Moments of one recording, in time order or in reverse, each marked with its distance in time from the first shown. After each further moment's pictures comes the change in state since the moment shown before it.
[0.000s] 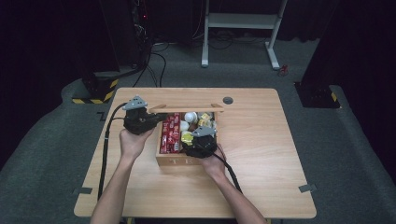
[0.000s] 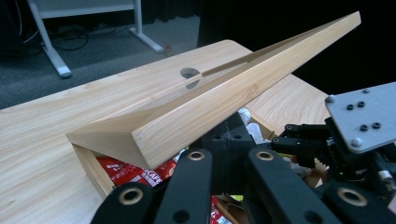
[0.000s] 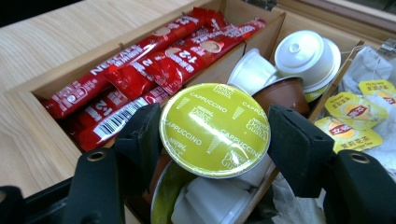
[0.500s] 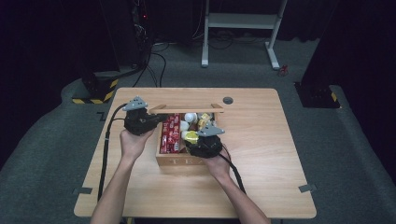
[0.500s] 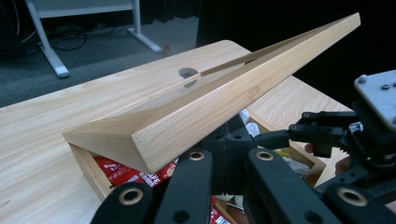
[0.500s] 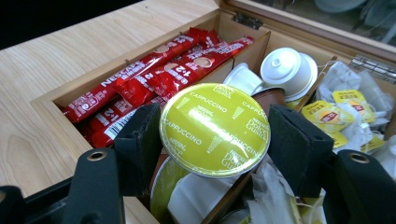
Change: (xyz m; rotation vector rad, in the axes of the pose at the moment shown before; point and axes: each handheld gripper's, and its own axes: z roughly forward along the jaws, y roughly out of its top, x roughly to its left) left arm 0.000 -0.002 0.001 -0.004 -0.004 -0.001; right arm -0.007 0.002 -0.022 -0.048 0.010 0.009
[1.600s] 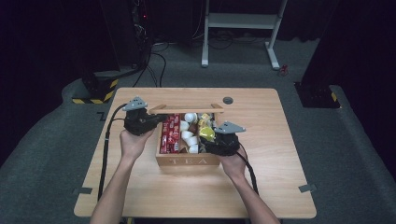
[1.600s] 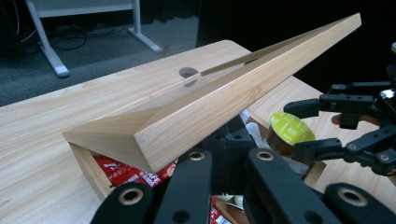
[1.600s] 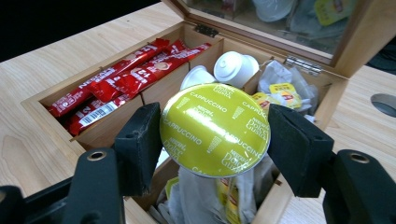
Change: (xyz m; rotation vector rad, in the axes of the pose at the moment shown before) left arm 0.000 0.000 0.000 0.003 0.000 -0.004; right arm -0.035 -0.004 -0.041 -0.032 -0.033 0.038
